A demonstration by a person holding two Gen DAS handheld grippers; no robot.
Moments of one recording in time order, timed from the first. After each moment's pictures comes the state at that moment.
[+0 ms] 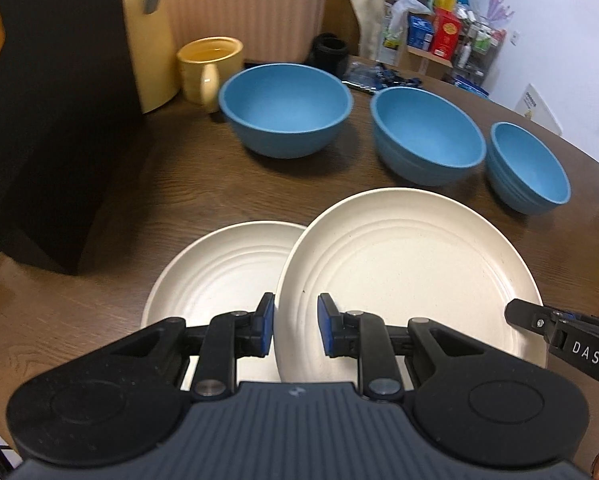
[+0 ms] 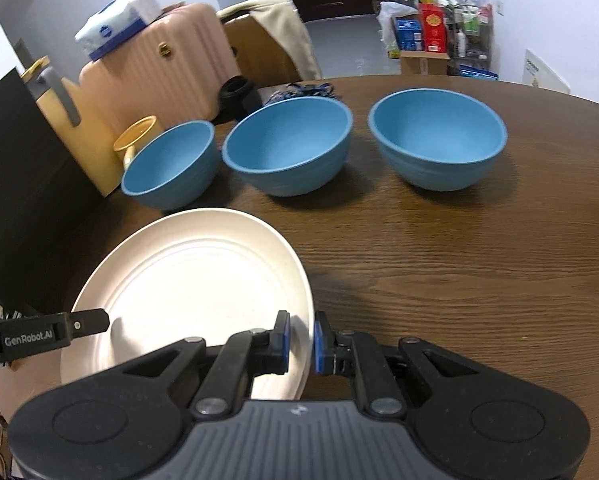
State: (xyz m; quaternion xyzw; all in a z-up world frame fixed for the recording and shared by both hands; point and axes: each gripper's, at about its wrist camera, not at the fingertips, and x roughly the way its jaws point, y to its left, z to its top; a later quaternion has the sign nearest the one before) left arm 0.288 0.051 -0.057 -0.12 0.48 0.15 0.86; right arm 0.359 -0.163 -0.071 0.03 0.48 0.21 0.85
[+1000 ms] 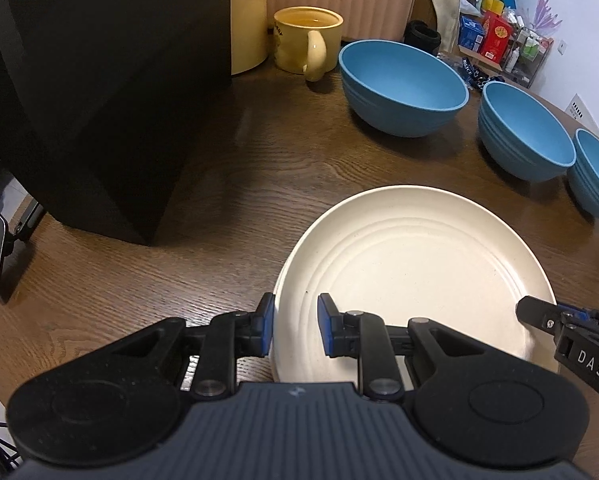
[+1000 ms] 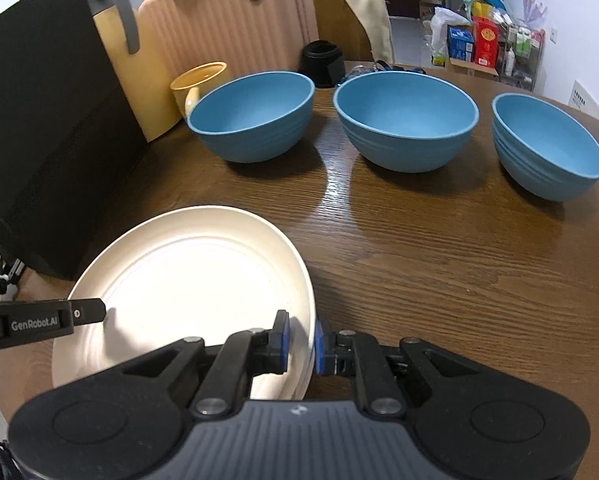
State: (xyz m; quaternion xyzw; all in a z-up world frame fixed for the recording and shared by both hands) left arm 0.254 0.127 -0.090 -0.13 0.49 0.20 0.84; right arm 0.335 -0.058 -0.096 -0.04 0.48 0.25 0.84
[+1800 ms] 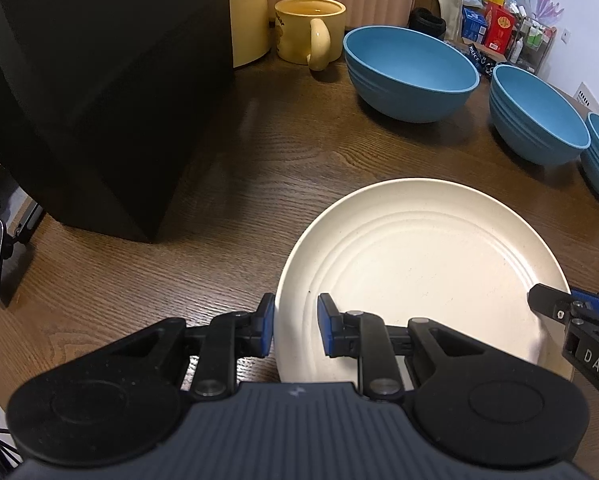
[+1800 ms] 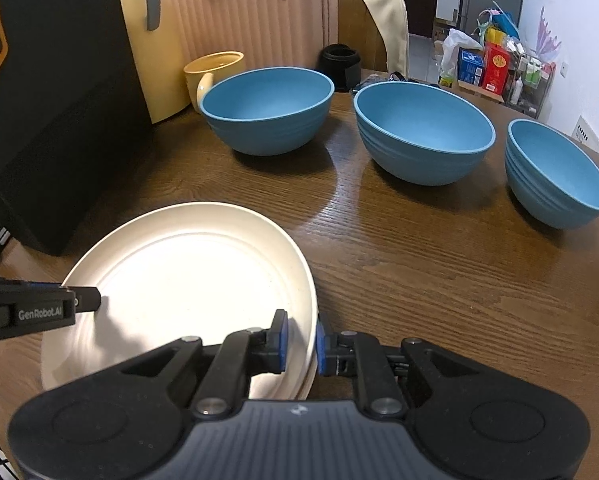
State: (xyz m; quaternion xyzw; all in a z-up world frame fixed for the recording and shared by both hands) left arm 0.256 0.124 -0.107 -0.11 0.50 0.21 0.84; right arm 0.327 -0.042 -0.105 -0.09 0.46 0.25 0.85
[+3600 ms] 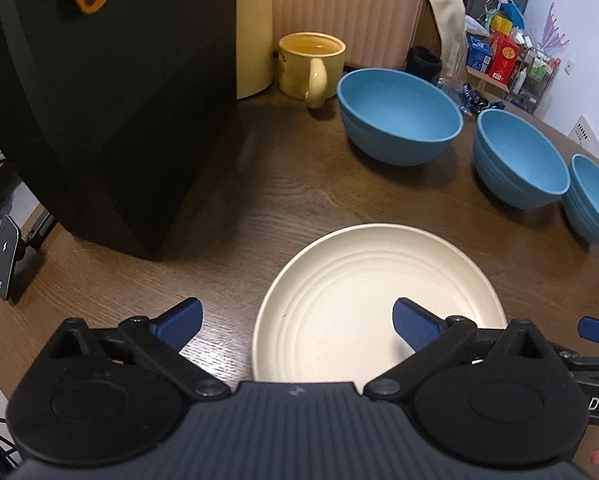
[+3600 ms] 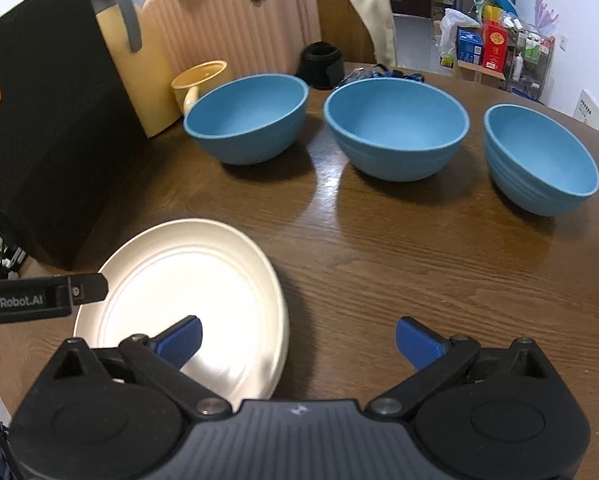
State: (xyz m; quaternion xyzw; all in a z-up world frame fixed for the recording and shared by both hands) left arm 0.260 0.115 -0.067 -0.14 0.47 0.22 0.85; right arm 0.349 -0.081 -0.082 -0.05 0.48 0.26 0.84
